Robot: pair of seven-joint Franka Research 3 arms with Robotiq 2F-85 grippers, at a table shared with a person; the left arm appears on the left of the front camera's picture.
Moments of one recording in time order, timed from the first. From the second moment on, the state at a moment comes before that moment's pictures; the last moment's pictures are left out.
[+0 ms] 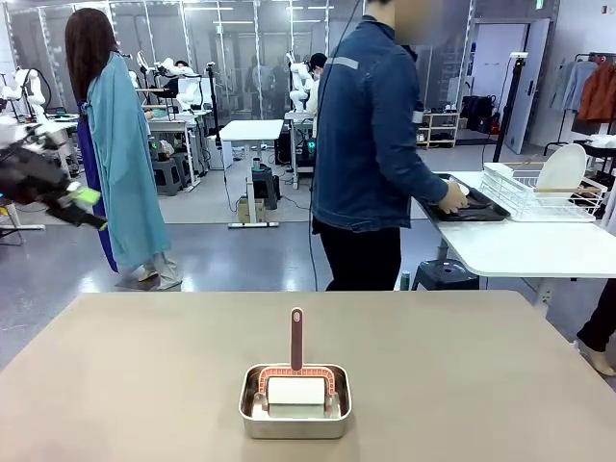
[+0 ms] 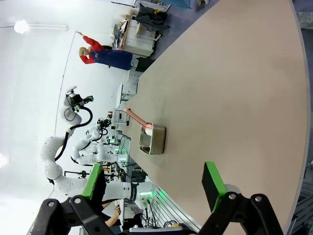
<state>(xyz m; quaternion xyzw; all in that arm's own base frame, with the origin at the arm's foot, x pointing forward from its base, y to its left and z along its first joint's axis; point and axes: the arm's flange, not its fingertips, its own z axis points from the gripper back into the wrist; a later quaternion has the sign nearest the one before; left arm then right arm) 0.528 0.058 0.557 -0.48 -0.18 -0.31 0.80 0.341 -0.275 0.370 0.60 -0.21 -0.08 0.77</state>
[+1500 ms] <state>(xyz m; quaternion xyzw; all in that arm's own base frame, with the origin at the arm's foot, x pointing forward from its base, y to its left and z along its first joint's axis) 0.565 -0.317 0.597 -0.12 -0.08 -0.72 0.68 0.341 -0.275 0.370 0.60 -0.21 -0.08 0.77</state>
